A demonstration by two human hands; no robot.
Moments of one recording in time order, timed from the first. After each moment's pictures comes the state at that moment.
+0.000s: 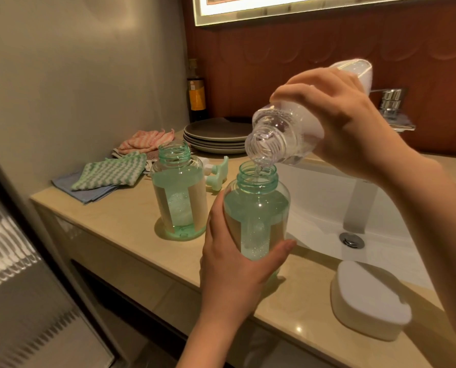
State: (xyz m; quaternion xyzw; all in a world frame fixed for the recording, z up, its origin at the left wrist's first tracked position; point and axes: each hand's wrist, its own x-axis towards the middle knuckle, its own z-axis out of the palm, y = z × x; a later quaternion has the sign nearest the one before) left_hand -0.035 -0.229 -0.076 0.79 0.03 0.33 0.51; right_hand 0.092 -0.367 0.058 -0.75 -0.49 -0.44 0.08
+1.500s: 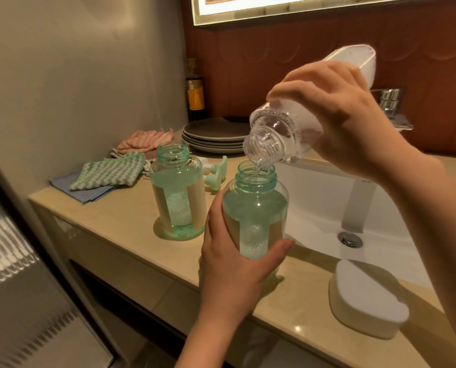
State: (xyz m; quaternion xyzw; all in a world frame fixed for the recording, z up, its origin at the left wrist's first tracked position) left_hand -0.035 -0.228 -0.076 0.79 0.03 0.33 0.52; right_hand 0.089 -0.365 0.062 -0.76 -0.47 -0.45 0.05
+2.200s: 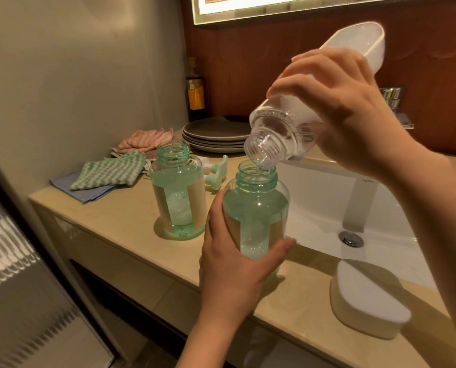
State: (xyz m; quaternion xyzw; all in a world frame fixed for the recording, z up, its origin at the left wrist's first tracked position) left_hand -0.035 -0.229 -0.076 0.79 0.03 0.33 0.52; right_hand 0.084 -0.364 0.065 -0.75 -0.46 -0.48 0.03
